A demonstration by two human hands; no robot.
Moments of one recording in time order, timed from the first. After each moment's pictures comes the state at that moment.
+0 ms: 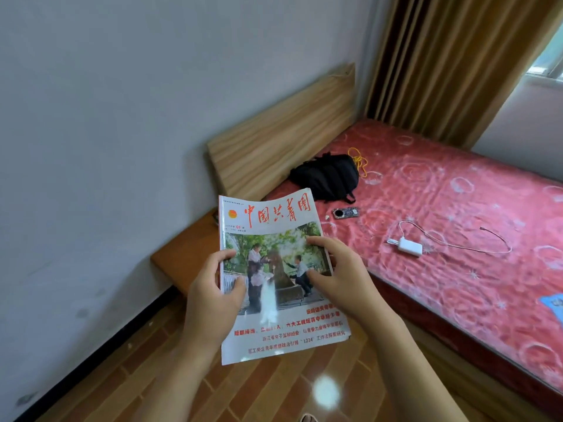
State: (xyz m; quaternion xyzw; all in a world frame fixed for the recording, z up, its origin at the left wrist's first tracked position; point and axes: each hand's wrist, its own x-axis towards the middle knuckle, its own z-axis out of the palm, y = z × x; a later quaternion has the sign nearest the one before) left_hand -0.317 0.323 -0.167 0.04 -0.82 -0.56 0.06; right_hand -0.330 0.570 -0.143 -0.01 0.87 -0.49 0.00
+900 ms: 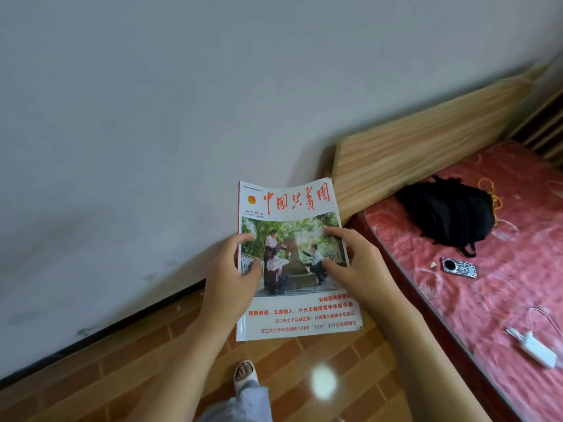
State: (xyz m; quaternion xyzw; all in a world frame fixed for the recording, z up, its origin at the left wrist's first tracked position) left_hand -0.564 0.024 -0.238 0.18 -0.82 -0.53 0.10; right_hand -0.647 0.262 -0.193 -0.12 0.87 -0.45 0.14
